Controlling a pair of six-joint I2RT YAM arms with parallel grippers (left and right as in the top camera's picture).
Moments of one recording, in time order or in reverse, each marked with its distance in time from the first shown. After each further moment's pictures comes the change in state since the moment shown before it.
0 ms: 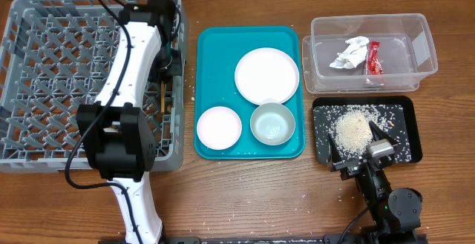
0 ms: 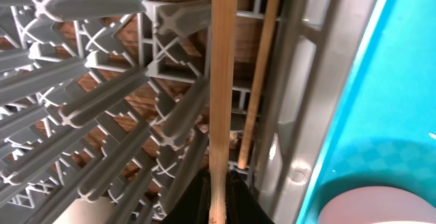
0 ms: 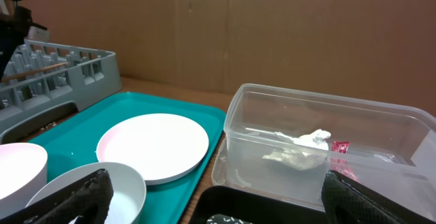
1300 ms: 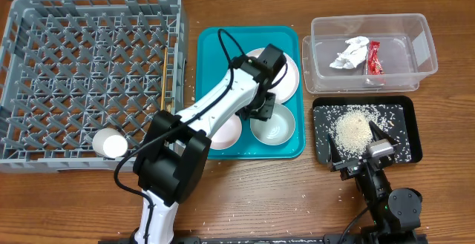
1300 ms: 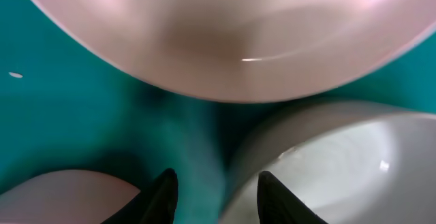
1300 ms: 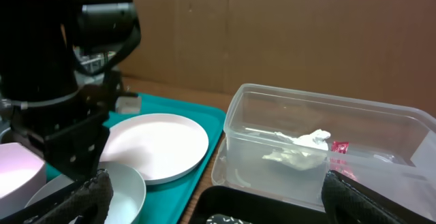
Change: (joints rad) left arm -0.525 -0.042 -0.333 0.381 0.162 -0.194; right arm 0.000 0.000 0.000 0.000 0.000 -0.003
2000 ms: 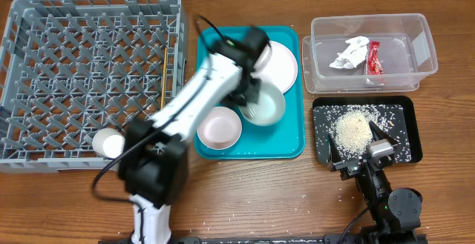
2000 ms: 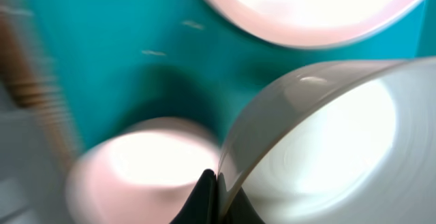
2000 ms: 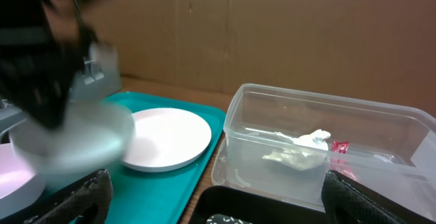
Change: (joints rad) left arm 0.113 -0.093 0.170 -0.251 -0.015 -0.008; right arm 0.000 0.000 0.000 0.000 0.000 0.000
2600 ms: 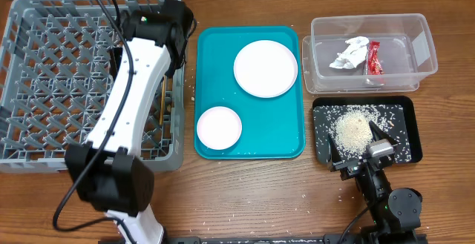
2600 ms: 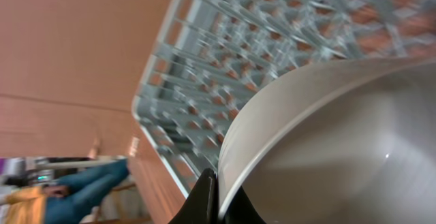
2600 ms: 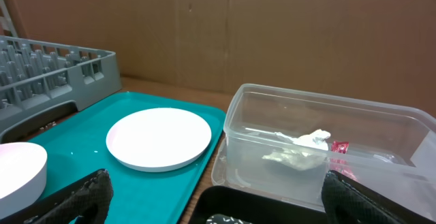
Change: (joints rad) left arm 0.286 -0.113 0.056 -0.283 -0.935 -0.218; right arm 0.000 0.000 0.000 0.000 0.000 0.000
